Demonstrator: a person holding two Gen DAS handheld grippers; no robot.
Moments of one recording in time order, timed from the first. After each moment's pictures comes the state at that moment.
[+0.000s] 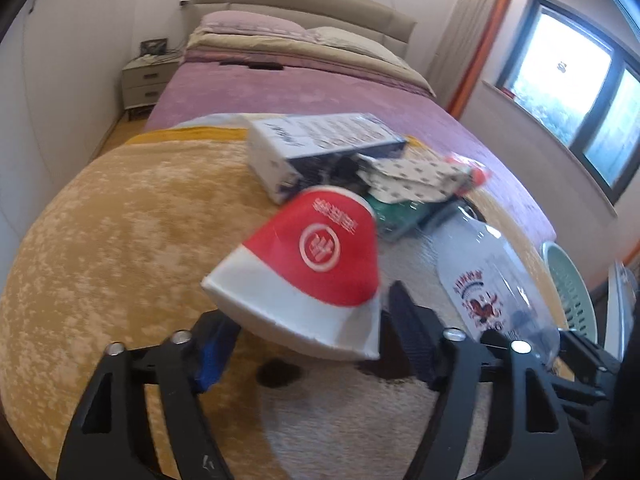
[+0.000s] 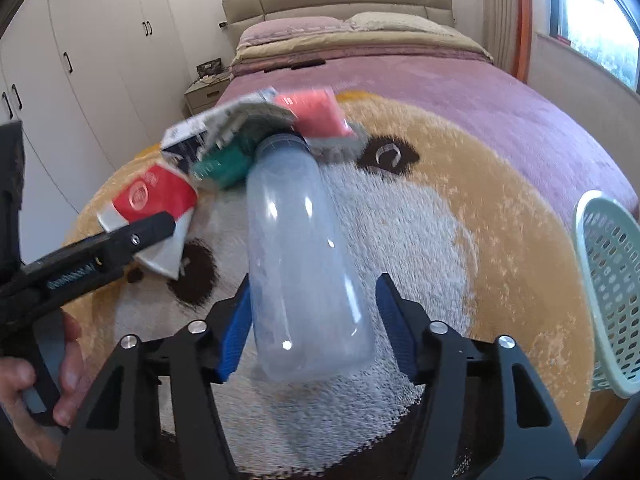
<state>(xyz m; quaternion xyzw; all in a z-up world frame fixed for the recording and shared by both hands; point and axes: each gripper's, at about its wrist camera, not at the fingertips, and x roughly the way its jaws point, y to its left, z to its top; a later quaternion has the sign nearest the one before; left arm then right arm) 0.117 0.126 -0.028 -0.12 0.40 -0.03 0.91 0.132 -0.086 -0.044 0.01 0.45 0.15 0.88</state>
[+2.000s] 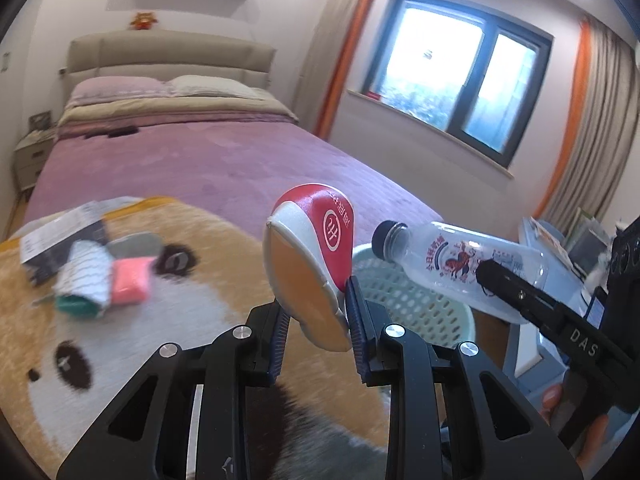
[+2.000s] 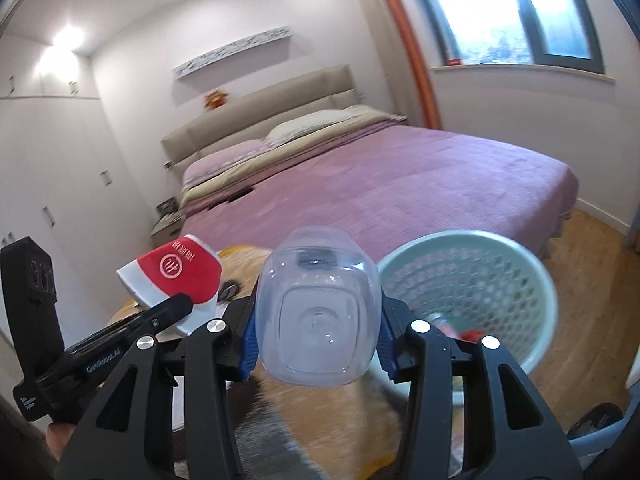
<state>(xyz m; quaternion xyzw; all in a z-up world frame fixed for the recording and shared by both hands) 0.092 -0.103 0.053 -0.08 0.31 -0.23 0.92 0.054 -0.336 0.078 0.15 0.27 0.03 0.95</state>
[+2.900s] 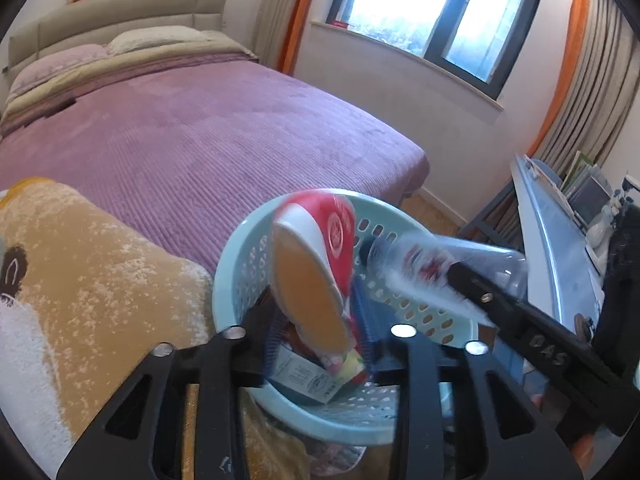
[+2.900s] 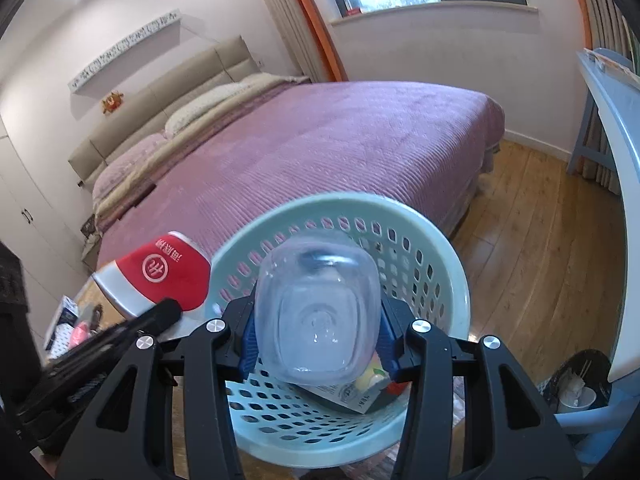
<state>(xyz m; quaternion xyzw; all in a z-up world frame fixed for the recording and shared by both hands) 0.172 -0.247 -0.021 -0.03 0.41 -0.27 0.87 0.118 -0.450 -0.018 0.21 0.37 -0.09 0.90</state>
